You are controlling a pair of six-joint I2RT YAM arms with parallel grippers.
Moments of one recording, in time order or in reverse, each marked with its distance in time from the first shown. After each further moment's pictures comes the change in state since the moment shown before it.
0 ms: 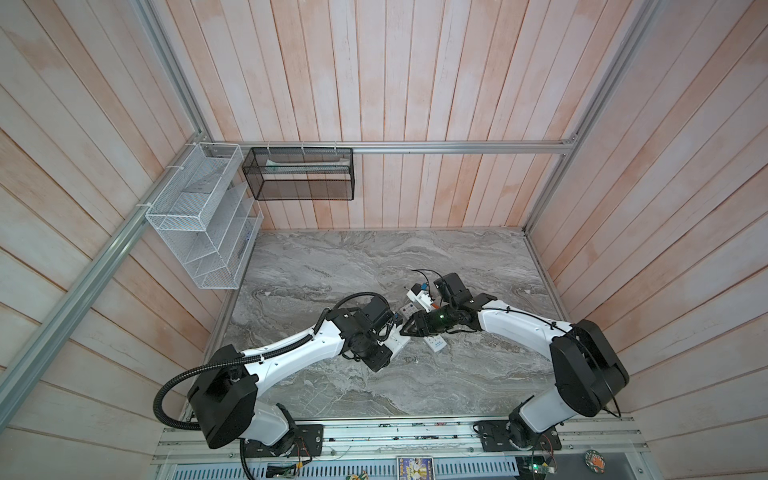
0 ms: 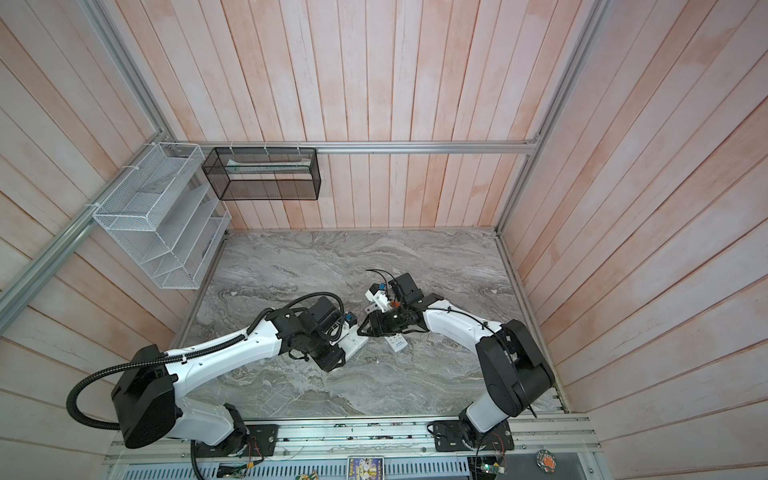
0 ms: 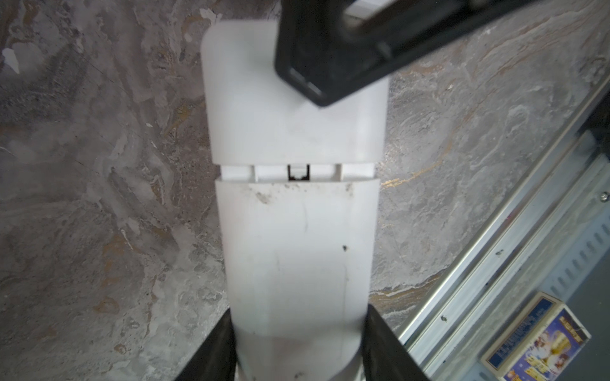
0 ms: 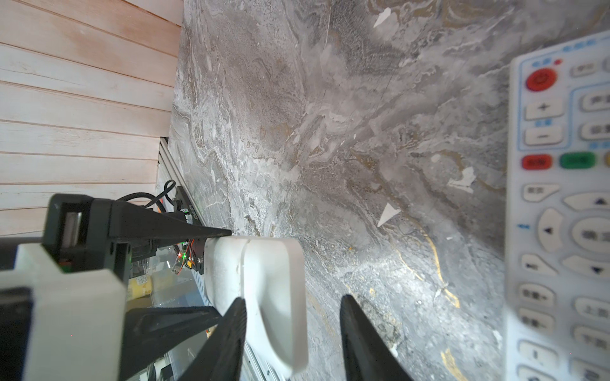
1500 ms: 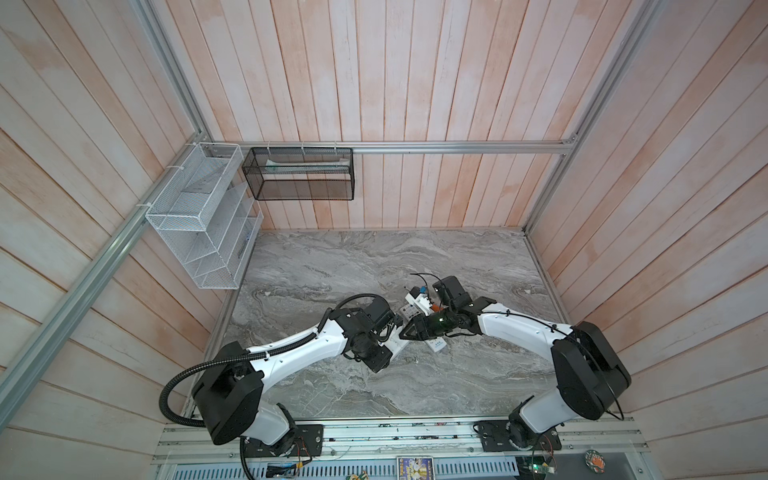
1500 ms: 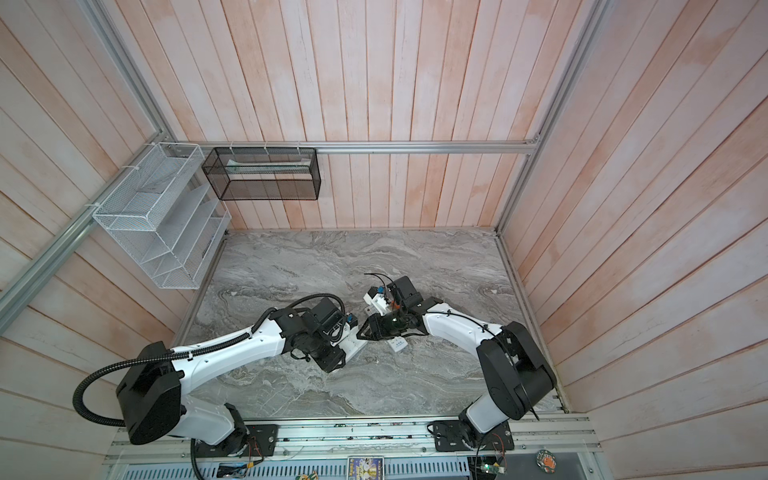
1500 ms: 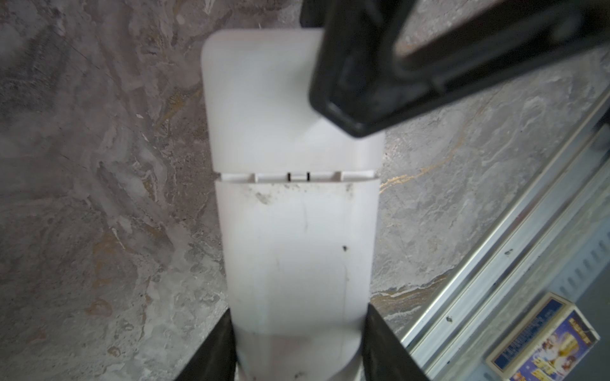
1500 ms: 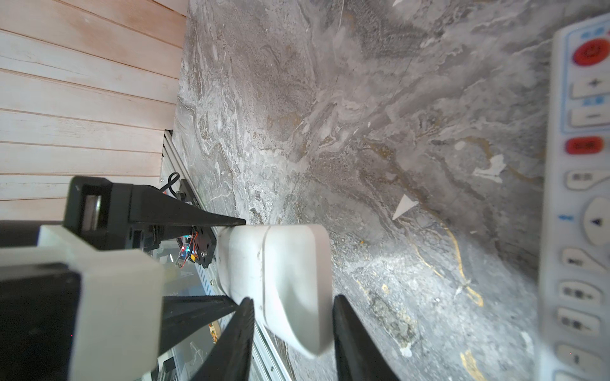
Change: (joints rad) left arm 0.000 0.024 0.000 -0.001 0.000 0.000; right arm 0.023 -0.016 -0.031 0.027 -0.007 0.012
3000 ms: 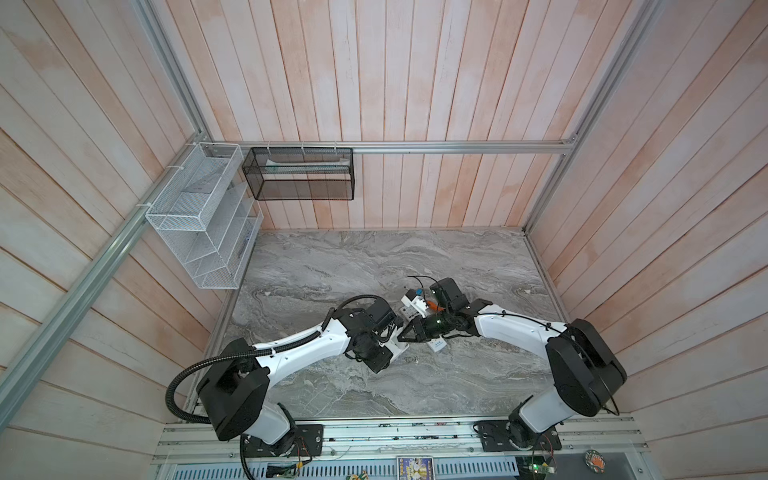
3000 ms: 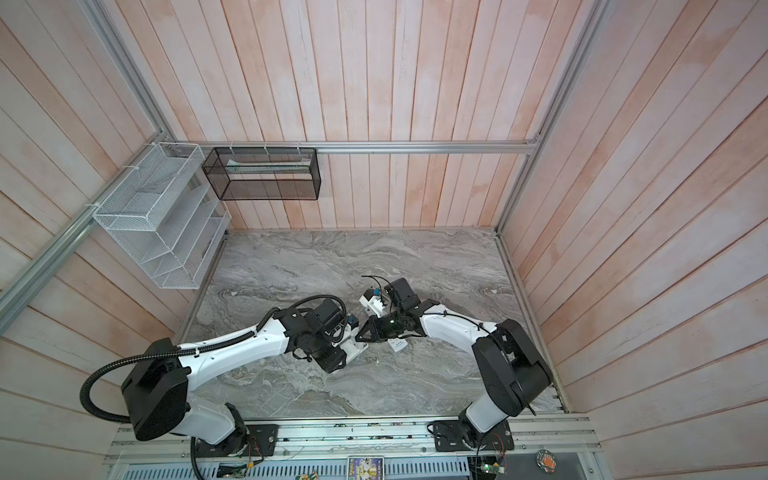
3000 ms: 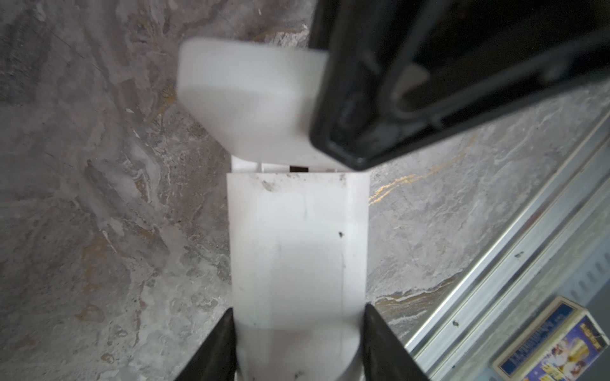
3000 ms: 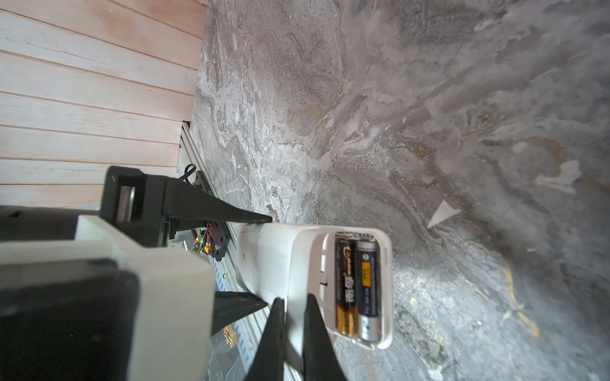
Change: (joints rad) left arm 0.000 0.028 0.000 0.008 -0.001 0.000; right arm 0.013 0.019 -0.016 0.063 -0.069 0.018
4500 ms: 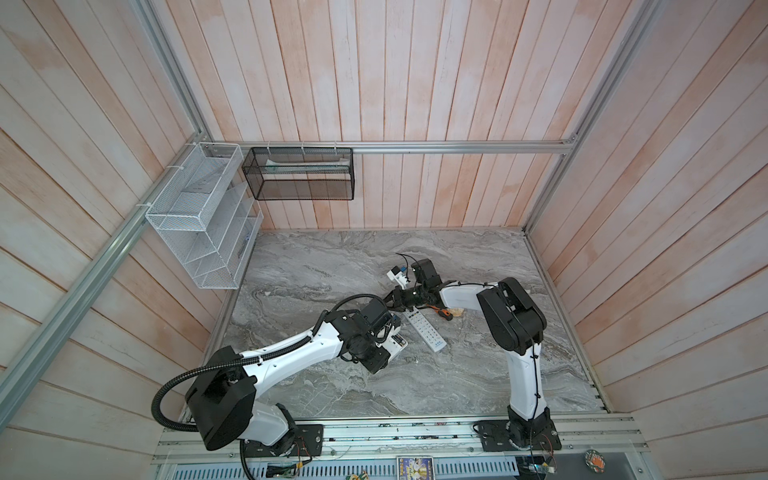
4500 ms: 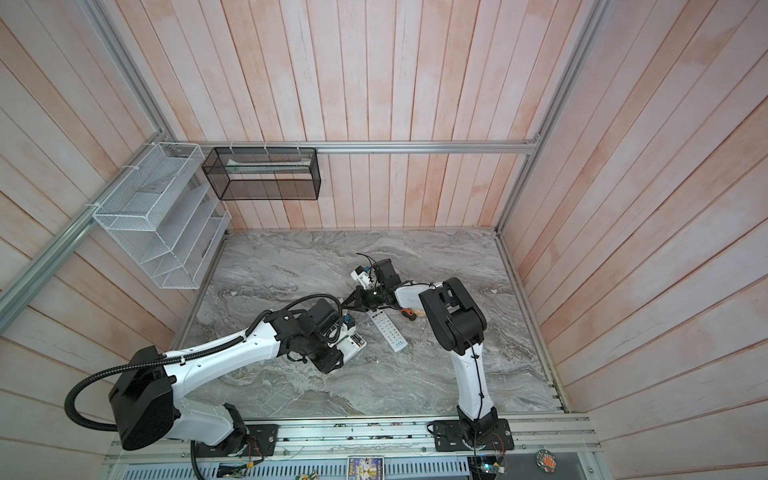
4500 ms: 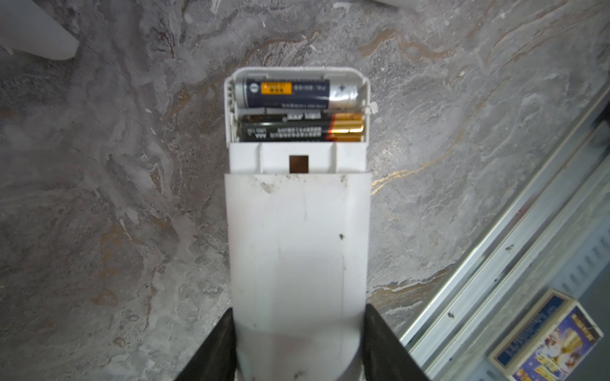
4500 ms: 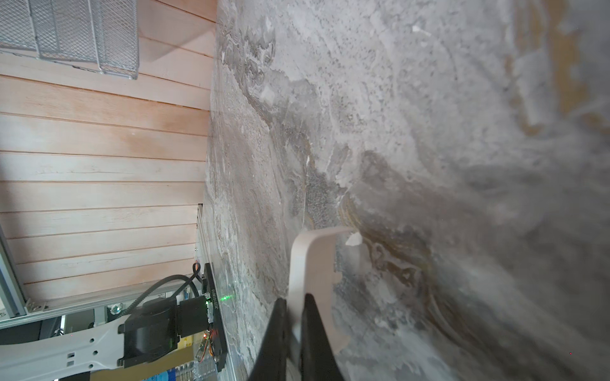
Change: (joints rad) left arm 0.000 -0.073 -0.027 -0.003 -0.008 0.000; right arm -0.068 0.575 0.395 0.338 -0.086 0.216
